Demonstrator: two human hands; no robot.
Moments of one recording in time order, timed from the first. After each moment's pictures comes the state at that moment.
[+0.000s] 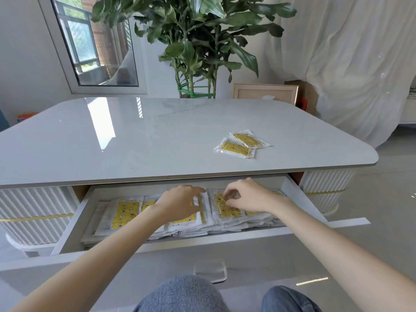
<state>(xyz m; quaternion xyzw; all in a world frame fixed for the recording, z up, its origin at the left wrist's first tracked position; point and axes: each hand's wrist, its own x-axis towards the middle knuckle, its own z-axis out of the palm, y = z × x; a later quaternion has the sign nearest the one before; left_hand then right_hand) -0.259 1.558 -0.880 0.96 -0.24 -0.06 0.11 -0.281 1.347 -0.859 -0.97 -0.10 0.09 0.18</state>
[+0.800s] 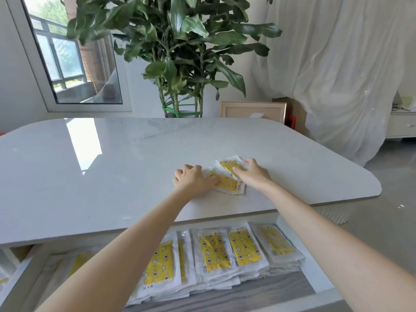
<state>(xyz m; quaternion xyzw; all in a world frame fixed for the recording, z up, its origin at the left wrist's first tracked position) -0.135 1.451 -0.827 0.96 -0.04 -0.03 0.27 -0.145 1.283 -0.824 -0.93 0.18 -0.04 0.31</state>
